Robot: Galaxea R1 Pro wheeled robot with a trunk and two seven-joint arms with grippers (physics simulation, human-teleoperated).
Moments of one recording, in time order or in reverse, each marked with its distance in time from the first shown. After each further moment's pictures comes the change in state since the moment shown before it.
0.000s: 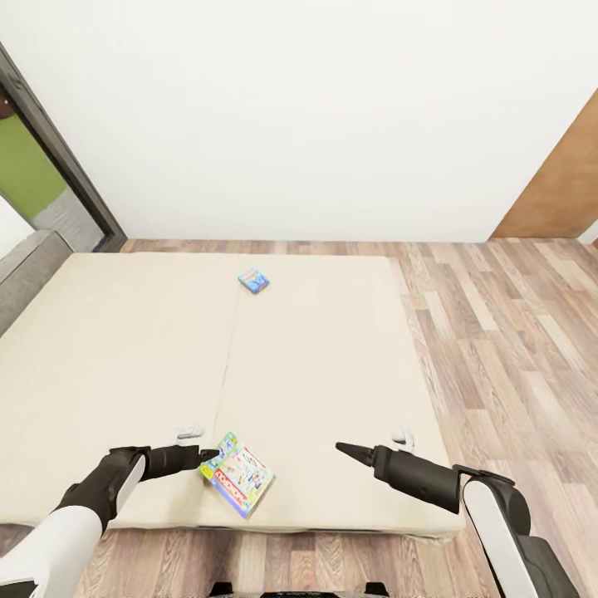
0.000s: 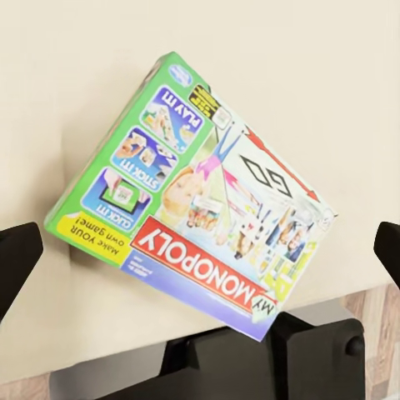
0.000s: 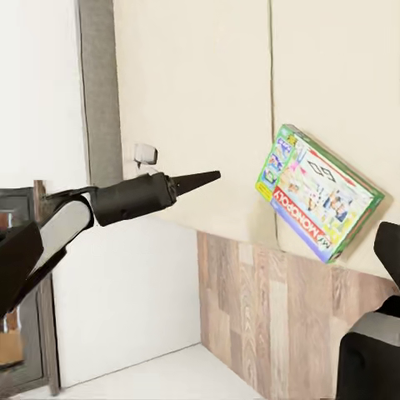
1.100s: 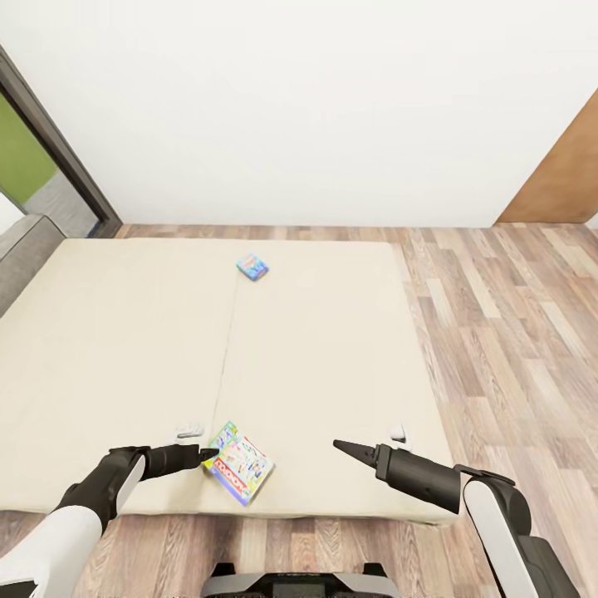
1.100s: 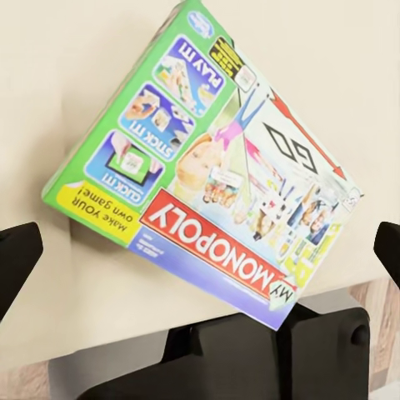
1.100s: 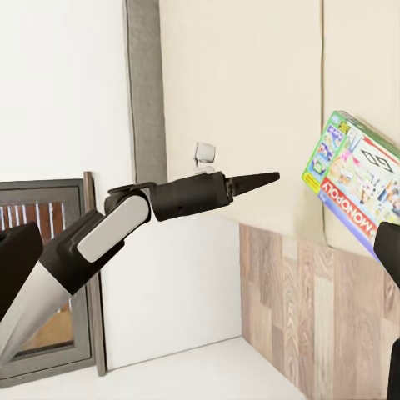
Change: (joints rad) left arm 0.000 0.000 0.001 0.000 0.001 -0.013 0.000; right arm 0.000 0.000 -0.002 -0.001 0.004 -0.001 0.148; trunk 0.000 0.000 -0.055
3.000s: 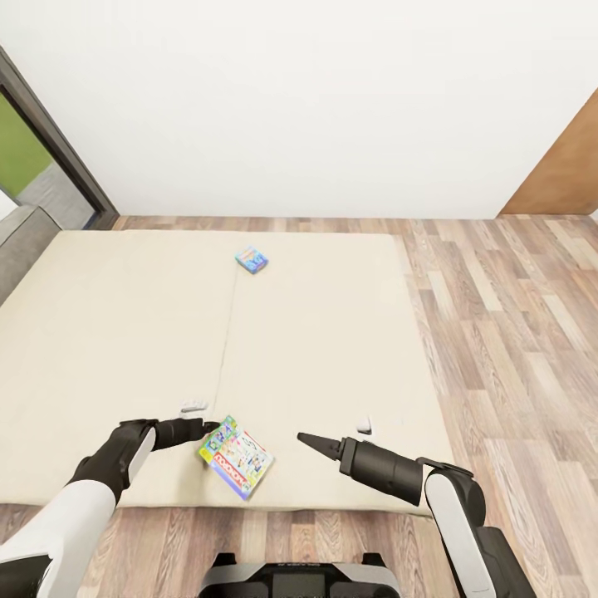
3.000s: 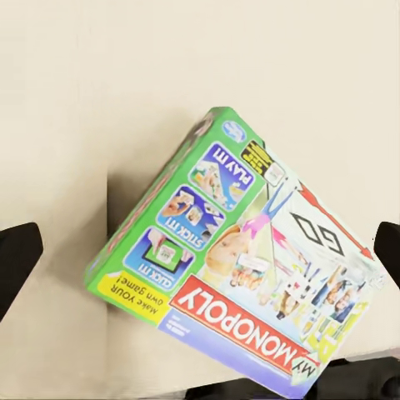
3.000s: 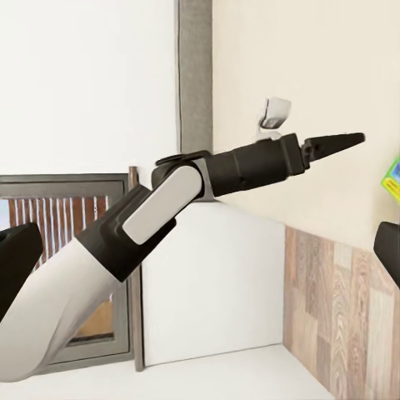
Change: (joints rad) left arm -0.072 -0.032 0.010 -0.055 0.005 0.058 0.146; right arm -0.026 0.119 0.085 0.000 0.013 -0.038 0.000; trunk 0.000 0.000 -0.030
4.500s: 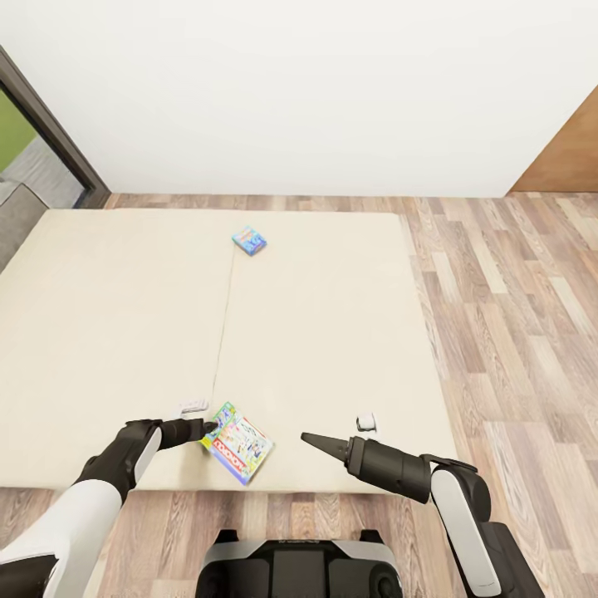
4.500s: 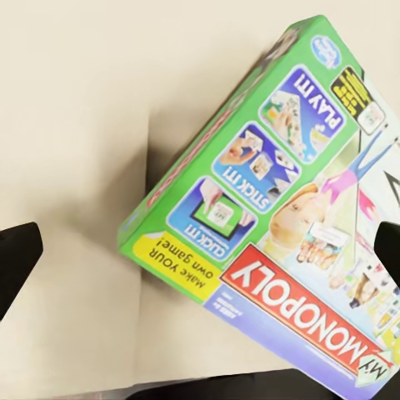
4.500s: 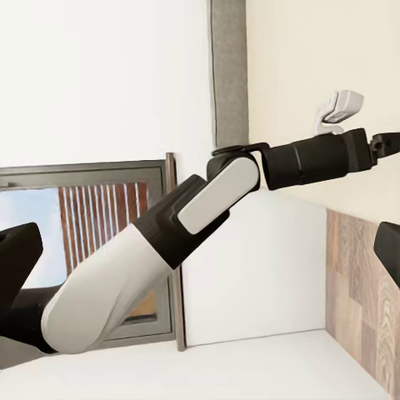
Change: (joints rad) left arm 0.000 -0.022 -0.003 0.000 0.000 -0.005 0.117; right arm -0.015 -0.024 -0.005 -0.001 -0.002 0.039 0.141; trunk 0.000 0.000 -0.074
